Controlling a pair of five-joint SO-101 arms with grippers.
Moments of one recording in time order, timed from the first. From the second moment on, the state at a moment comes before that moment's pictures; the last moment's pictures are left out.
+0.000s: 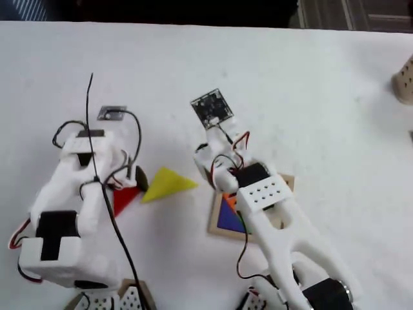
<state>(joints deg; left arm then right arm) -9.0 5.6 35.3 61.0 4.0 -27.2 -25.3 48.1 32.5 8.7</state>
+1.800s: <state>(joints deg) -18.3 2.2 29.8 63.0 21.5 -27.2 -25.3 48.1 32.5 8.7</state>
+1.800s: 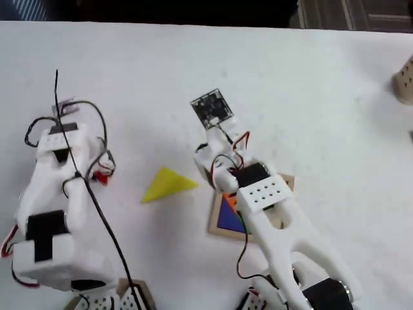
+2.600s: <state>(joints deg) -16.2 -24.5 37.5 66.2 16.8 -27.2 -25.3 48.1 32.5 8.7</state>
